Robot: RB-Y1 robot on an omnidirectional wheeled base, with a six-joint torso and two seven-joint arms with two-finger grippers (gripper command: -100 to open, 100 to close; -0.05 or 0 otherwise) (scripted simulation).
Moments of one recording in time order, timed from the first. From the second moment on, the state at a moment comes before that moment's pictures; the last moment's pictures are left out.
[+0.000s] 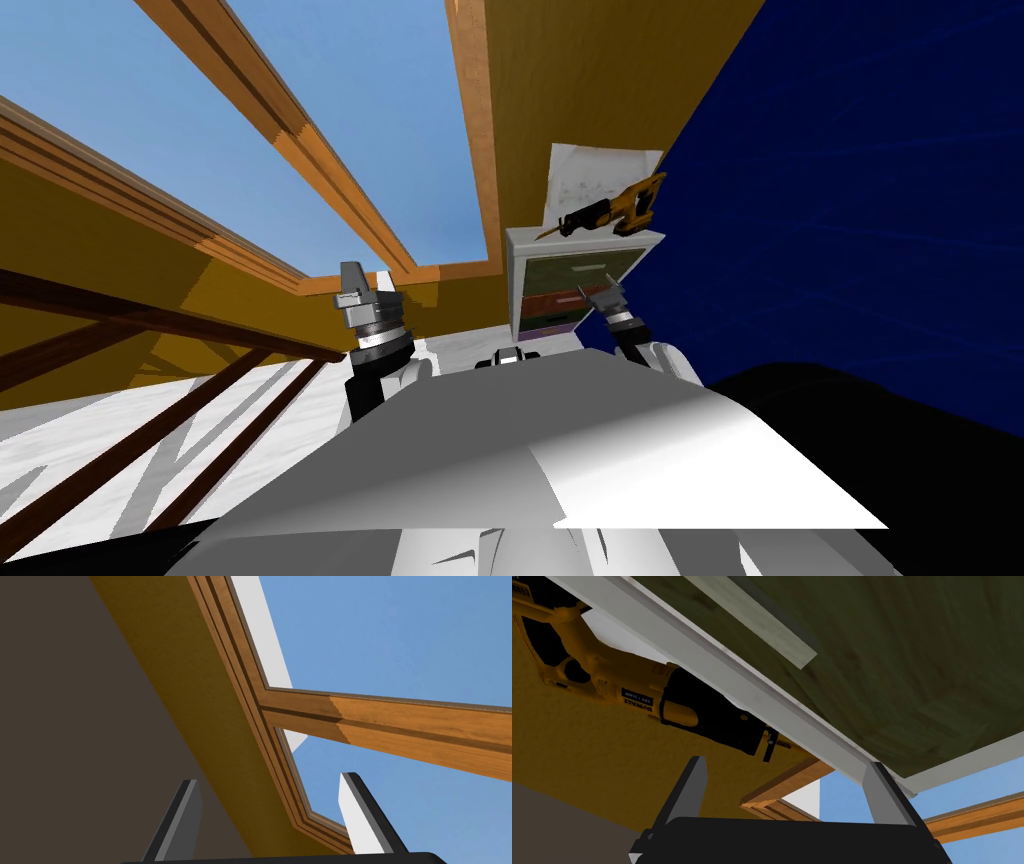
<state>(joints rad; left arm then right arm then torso) 0.51 0.03 0.03 -2.37 0.05 -0.48 -0.15 0.57 -0.19 -0.42 -2.15 0.85 -0.50 0.87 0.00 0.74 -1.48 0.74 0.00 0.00</state>
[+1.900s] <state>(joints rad) 0.51 0.03 0.03 -2.37 0.05 -0.48 -0.15 0.58 -0.29 -0.59 -2.08 1.10 -0.44 1.18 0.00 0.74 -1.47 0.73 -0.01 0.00</state>
